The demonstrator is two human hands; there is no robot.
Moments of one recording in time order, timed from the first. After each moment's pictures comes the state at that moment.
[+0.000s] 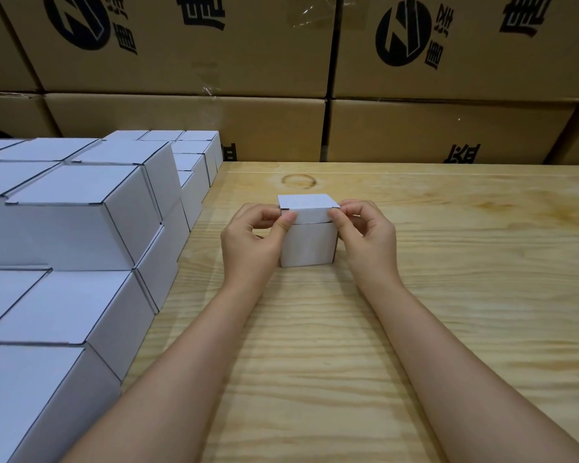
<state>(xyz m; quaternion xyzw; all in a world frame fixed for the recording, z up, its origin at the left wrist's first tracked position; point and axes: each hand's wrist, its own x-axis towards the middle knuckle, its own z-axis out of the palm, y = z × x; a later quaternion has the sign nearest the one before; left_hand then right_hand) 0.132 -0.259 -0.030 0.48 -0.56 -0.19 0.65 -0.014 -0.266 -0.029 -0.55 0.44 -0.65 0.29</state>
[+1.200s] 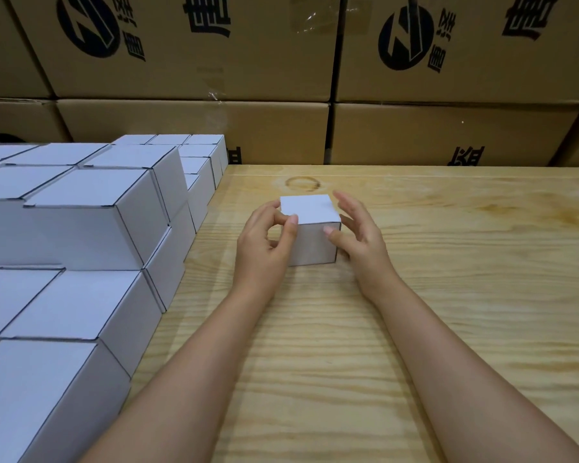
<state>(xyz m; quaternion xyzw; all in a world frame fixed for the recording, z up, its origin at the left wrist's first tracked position) 0.132 -0.257 -0.038 0.47 -0.60 -0.19 0.61 -0.020 -0.270 -0.036 -0.60 0.39 -0.57 0.40</state>
